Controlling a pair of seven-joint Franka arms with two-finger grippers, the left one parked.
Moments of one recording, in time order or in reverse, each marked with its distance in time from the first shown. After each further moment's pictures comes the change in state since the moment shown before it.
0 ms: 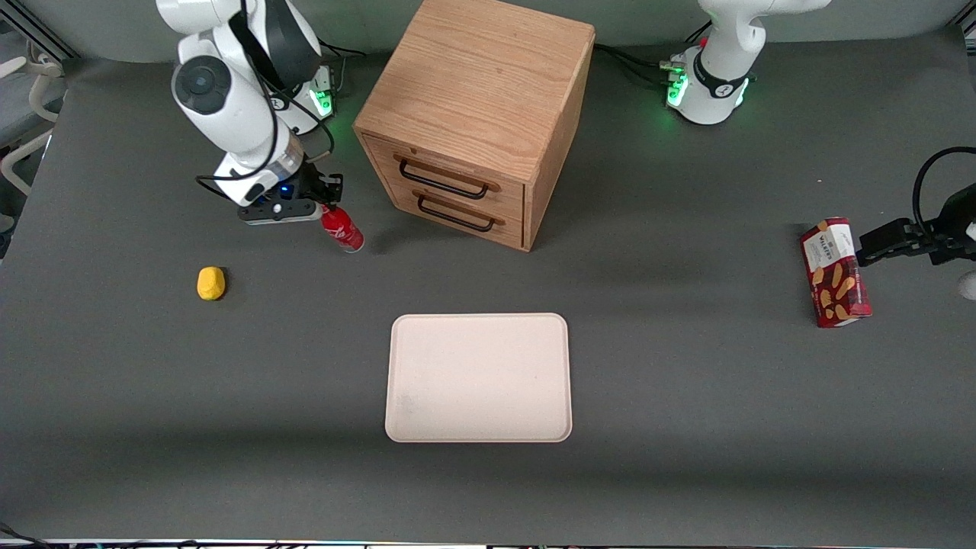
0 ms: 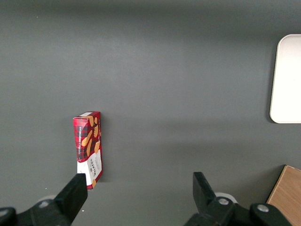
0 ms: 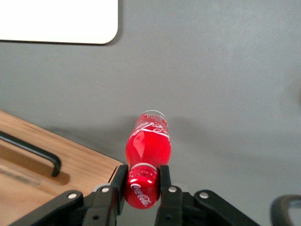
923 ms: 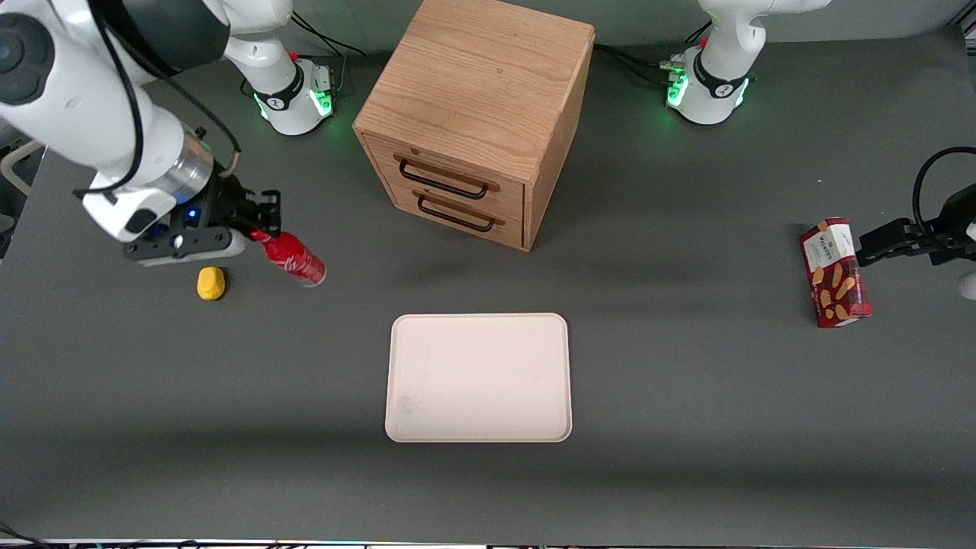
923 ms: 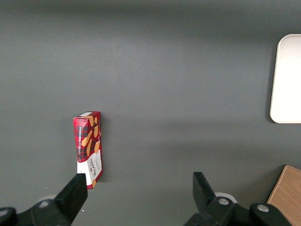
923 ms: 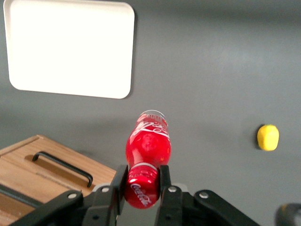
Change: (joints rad) arm -0.003 0.389 -0.051 0.810 -0.150 -0.426 -0.029
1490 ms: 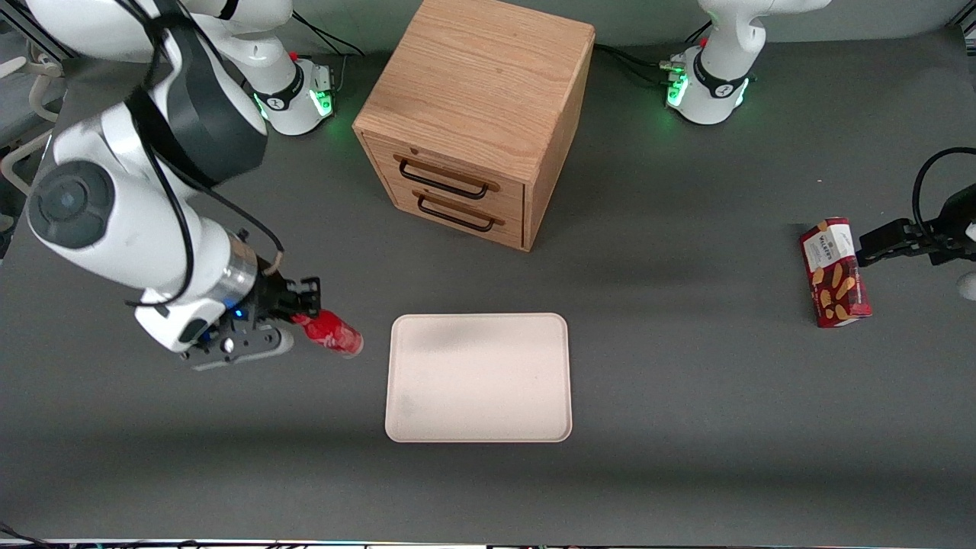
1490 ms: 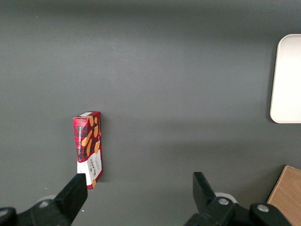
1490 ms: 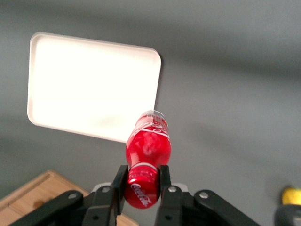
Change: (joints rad) arm 0.047 0.401 0.071 0.379 -0.108 0.080 -0.002
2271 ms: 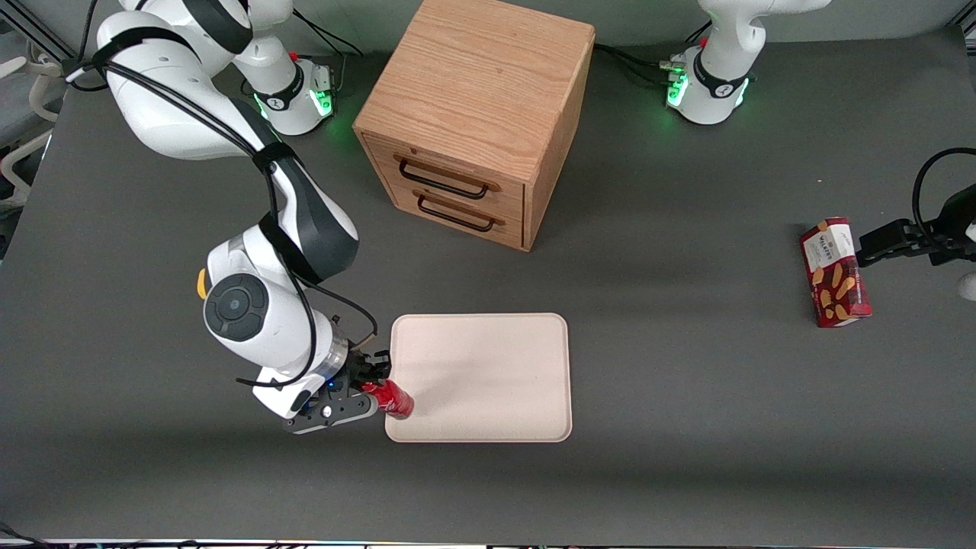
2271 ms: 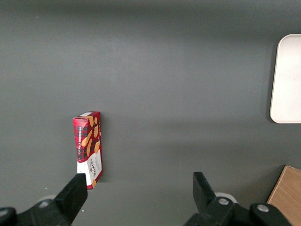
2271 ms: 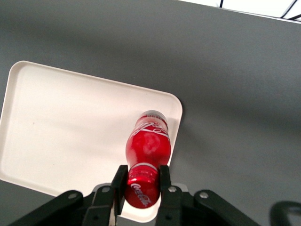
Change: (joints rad) arm 0.070 0.251 0.006 0.030 -0.129 0.305 -0.001
